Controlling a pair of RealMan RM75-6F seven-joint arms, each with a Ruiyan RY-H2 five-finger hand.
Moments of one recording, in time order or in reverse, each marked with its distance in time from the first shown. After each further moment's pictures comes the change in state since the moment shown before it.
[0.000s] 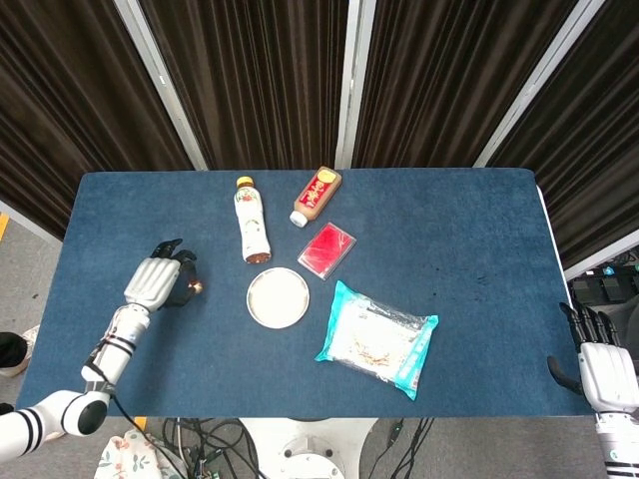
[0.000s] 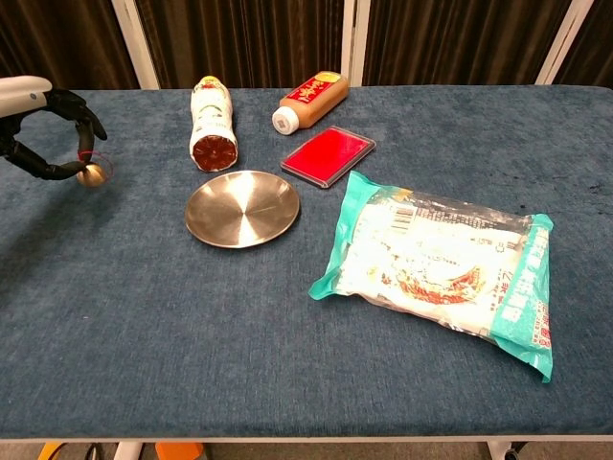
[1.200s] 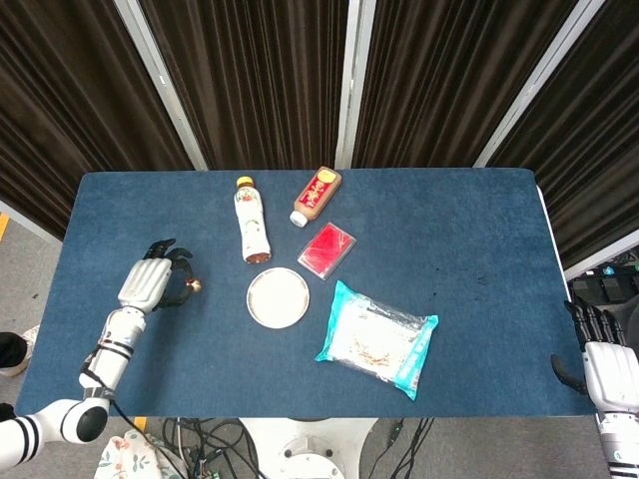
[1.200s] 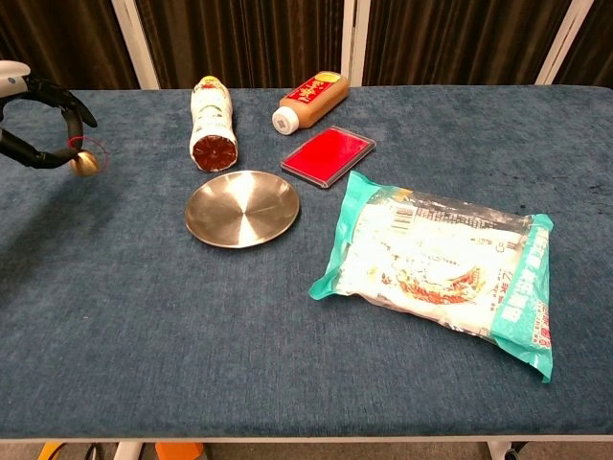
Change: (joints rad) left arm 0.031 0.011 -0.026 -0.069 -0.064 0.047 -0.101; right arm -0.004 0.014 0.006 -0.012 0.003 0.012 -0.001
